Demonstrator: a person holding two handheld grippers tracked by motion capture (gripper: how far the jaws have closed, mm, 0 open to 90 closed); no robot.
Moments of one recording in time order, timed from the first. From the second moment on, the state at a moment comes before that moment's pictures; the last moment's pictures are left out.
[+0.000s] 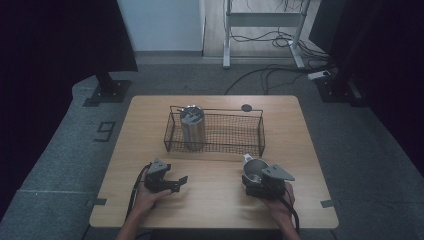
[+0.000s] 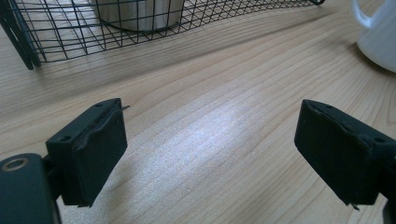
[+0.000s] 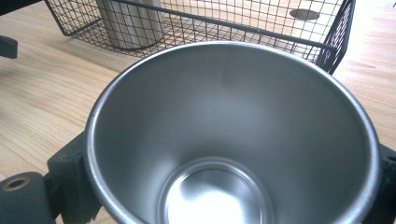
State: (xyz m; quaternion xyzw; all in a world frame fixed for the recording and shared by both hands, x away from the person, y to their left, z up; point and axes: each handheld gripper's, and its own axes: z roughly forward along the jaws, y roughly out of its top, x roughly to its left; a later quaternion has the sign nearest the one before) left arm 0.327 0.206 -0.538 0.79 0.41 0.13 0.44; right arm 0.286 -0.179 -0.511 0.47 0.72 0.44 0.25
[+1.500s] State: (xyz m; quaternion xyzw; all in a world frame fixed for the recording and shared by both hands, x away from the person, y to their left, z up) left arm 0.328 0.215 -0.537 0.78 0.43 0.13 0.44; right arm 0.297 -0.178 -0.445 0.43 0.71 0.50 0.25
